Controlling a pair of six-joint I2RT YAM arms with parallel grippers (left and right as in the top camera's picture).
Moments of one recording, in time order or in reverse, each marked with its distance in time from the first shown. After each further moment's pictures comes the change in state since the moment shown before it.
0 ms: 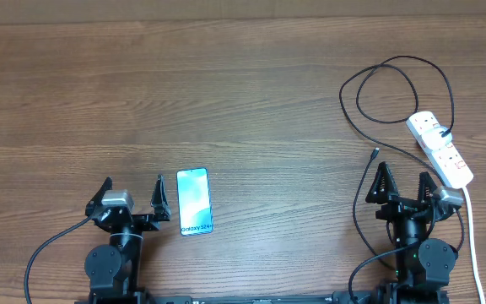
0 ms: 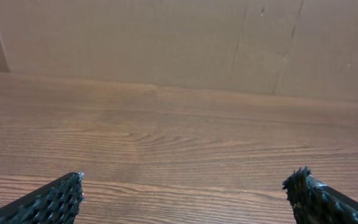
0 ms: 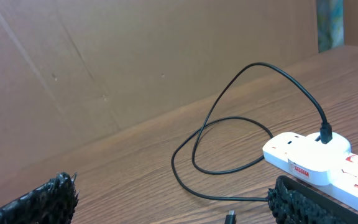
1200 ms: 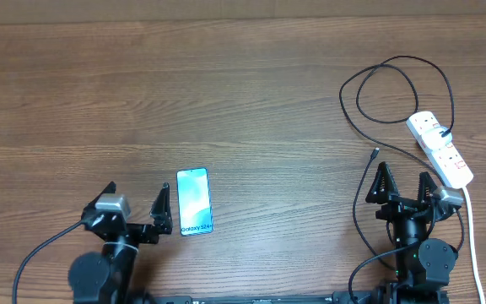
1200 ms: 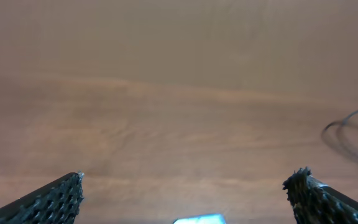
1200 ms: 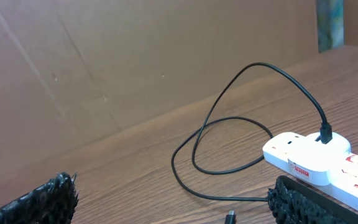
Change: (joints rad) left arm 0.000 0.000 0.271 -0.324 0.128 -0.058; right arm 0.000 0.000 0.000 0.000 0.000 0.000
